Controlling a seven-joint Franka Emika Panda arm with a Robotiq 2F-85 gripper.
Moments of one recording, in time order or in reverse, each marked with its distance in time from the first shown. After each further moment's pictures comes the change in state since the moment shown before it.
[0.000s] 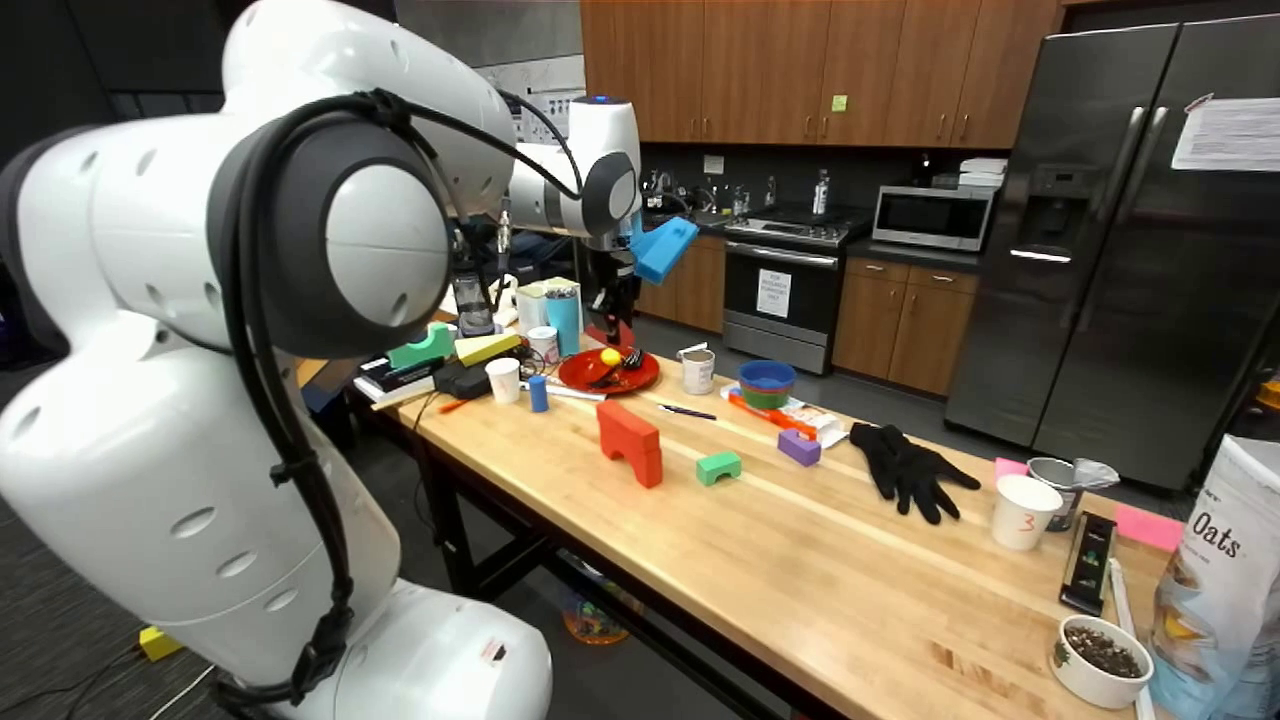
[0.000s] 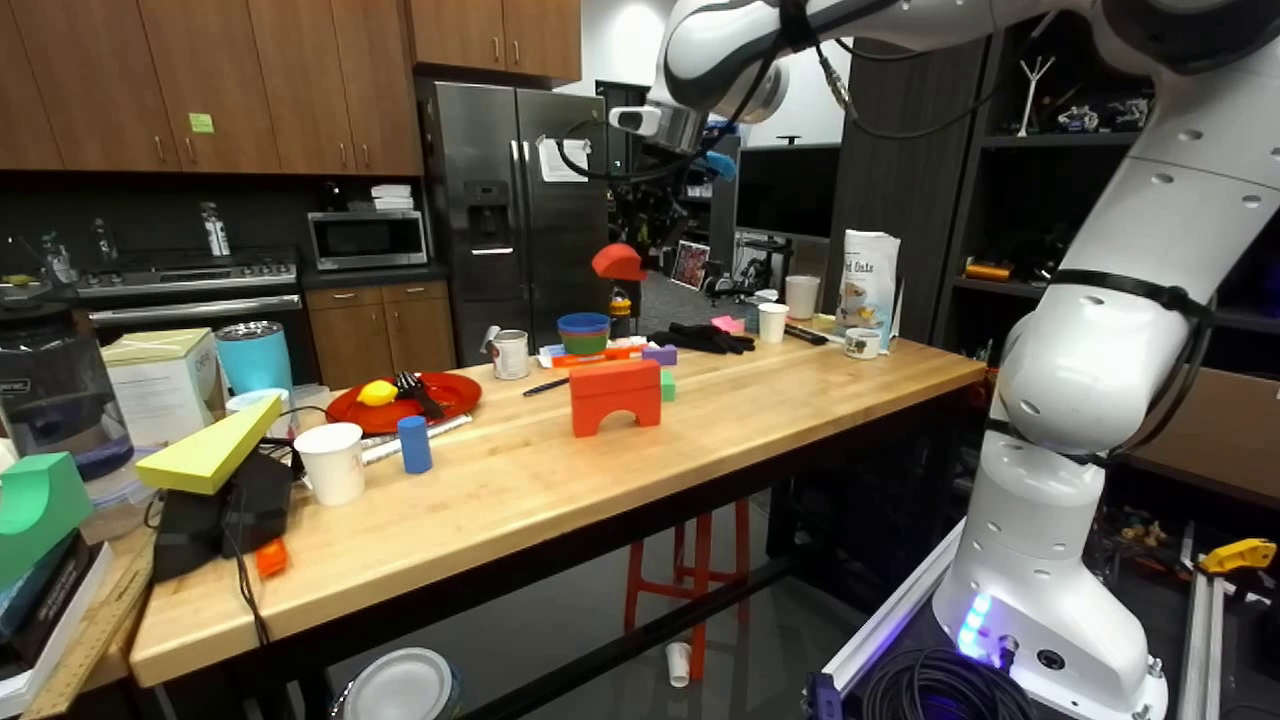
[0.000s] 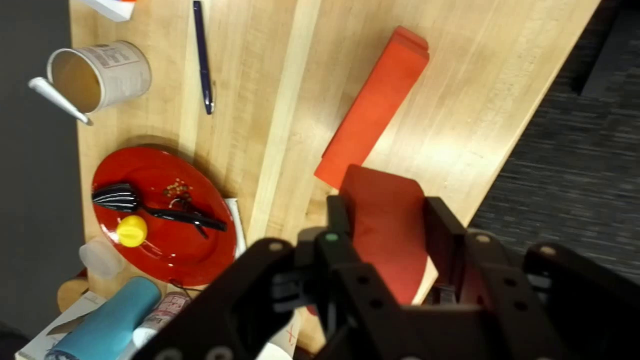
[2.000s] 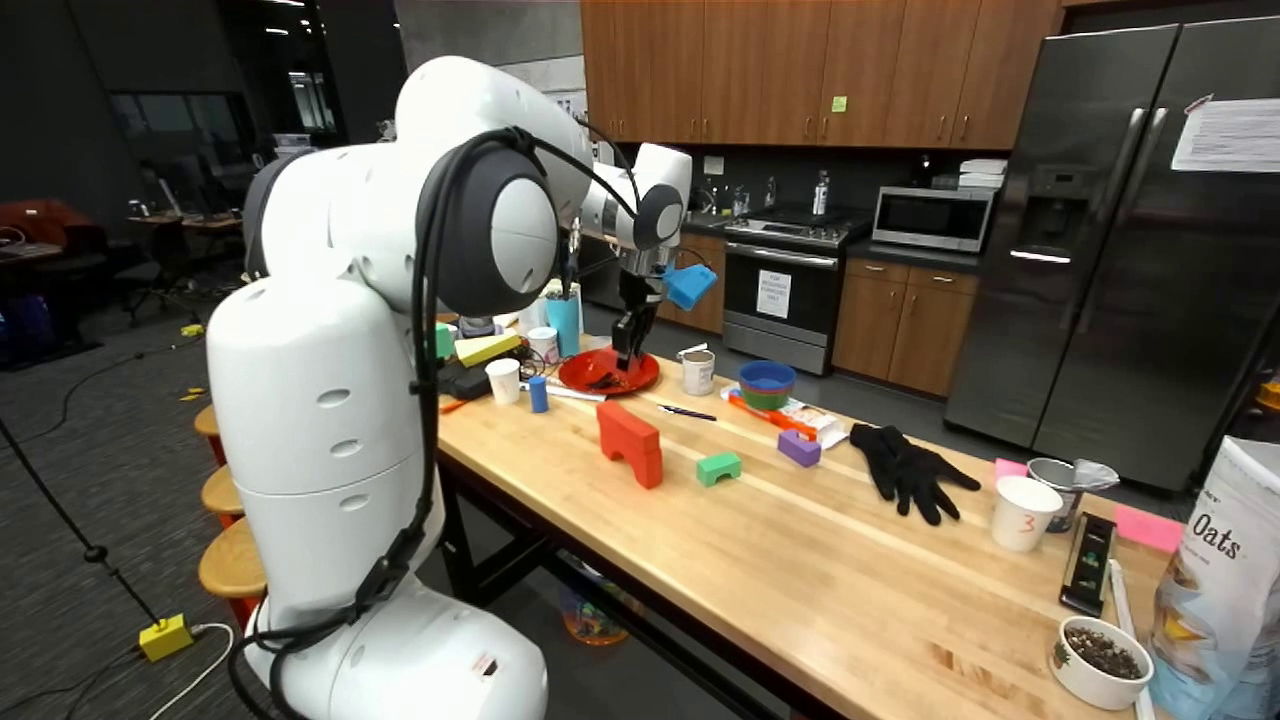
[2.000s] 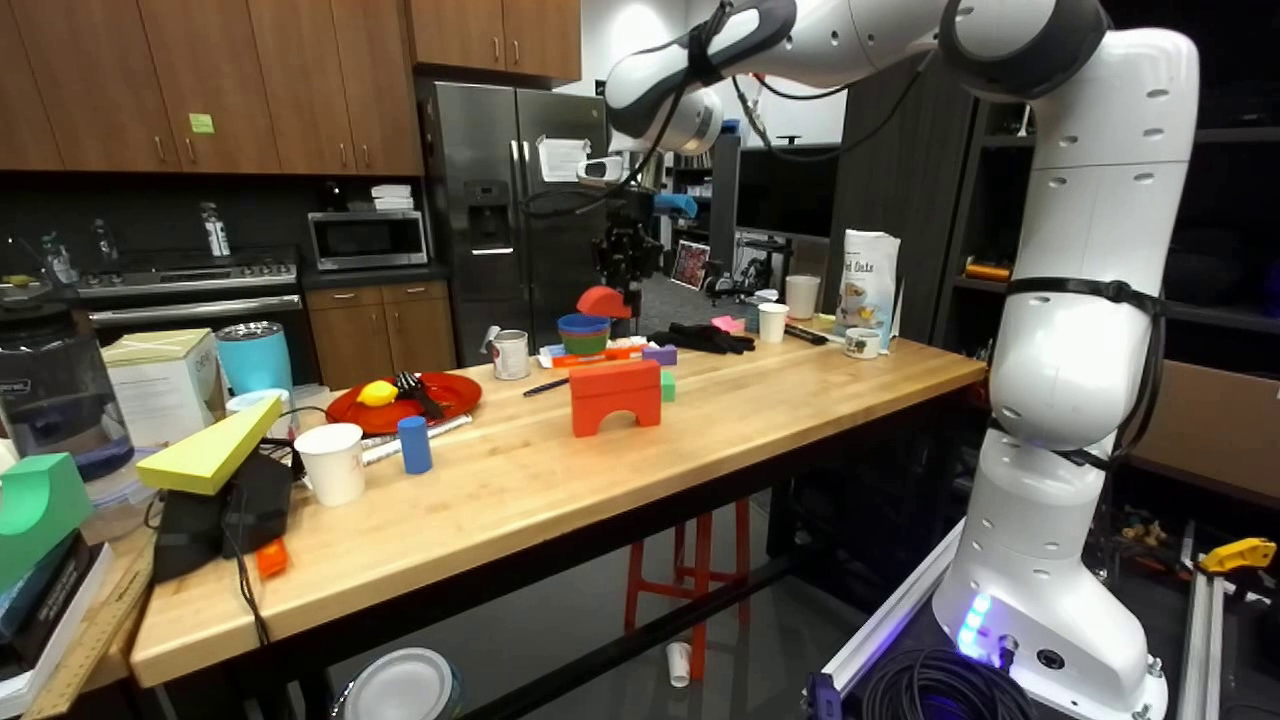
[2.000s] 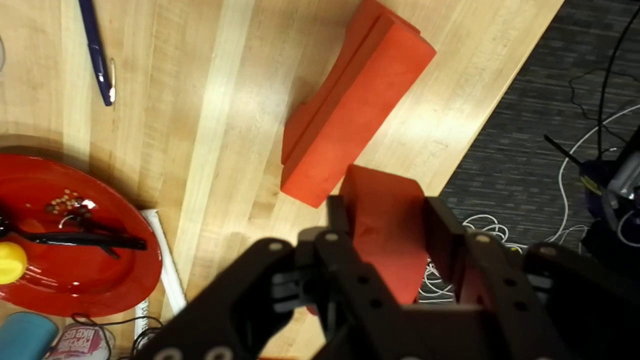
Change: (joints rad) arm -0.118 0.332 0.061 0.286 0.141 -0.248 -0.153
